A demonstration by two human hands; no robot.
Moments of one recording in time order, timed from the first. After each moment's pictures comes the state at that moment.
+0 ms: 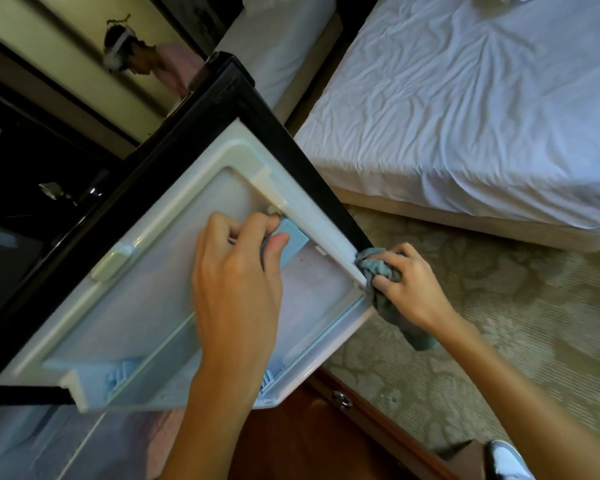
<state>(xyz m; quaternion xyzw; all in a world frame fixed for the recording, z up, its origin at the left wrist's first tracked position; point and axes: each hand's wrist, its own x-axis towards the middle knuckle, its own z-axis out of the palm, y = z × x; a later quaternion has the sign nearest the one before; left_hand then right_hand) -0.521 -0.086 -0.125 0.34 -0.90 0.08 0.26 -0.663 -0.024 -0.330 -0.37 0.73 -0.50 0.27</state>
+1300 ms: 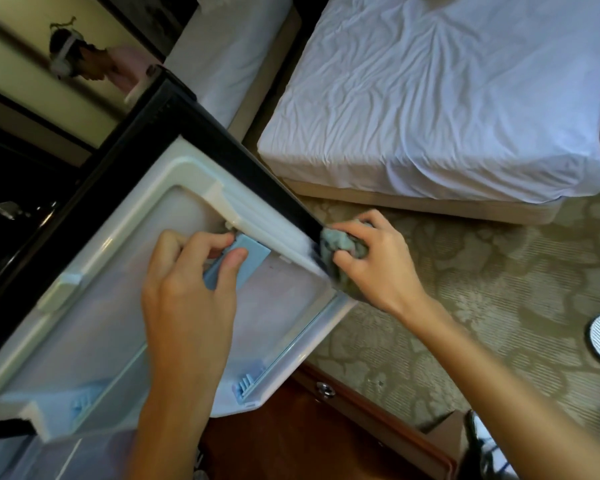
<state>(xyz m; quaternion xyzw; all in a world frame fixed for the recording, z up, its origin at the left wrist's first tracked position) -0.514 -0.078 -0.116 0.33 -0.91 0.01 0.25 -0.668 -0.008 -0.278 -0.33 0.71 -0.59 0.18</state>
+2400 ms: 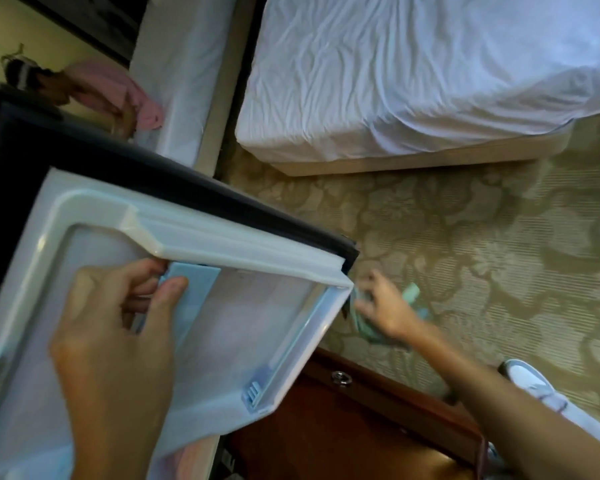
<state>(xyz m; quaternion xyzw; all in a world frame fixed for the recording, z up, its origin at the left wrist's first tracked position) -0.515 -0.087 -0.112 0.36 -0.91 0.03 0.18 -0.612 -0.011 -0.441 -0.31 0.70 -0.49 0.42</state>
